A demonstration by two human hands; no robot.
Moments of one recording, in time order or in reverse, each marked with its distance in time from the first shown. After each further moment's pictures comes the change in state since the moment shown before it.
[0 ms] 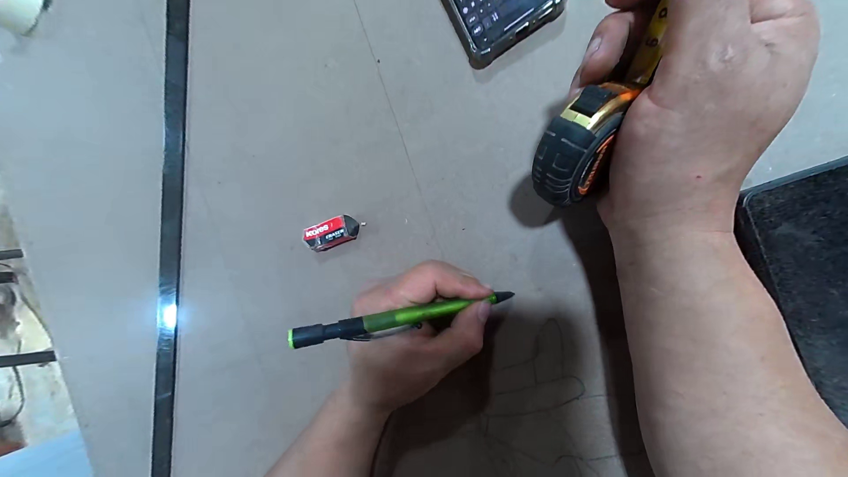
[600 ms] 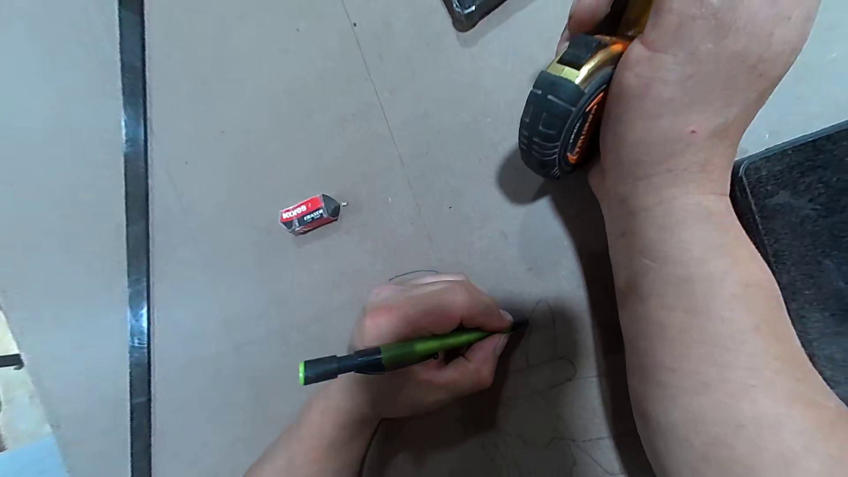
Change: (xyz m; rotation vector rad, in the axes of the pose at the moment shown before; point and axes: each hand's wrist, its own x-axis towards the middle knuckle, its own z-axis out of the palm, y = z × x) left_hand -0.007 0.000 0.002 0.064 -0.254 0.183; right_hand 0.053 0.114 -0.086 -0.041 -0.225 -0.154
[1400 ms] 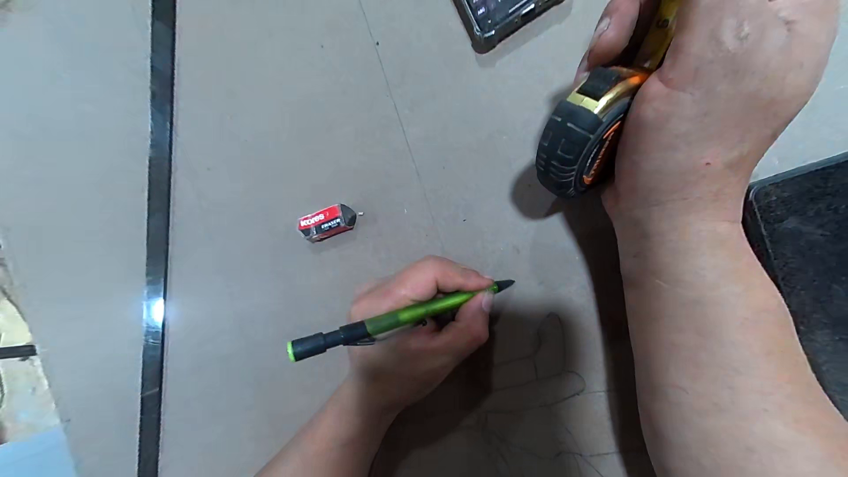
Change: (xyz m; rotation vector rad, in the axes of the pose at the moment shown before) left_hand 0.004 -0.001 0.003 0.003 0.316 -0.149; right_hand -0.014 -0.118 0.085 -0.017 0.192 0.097
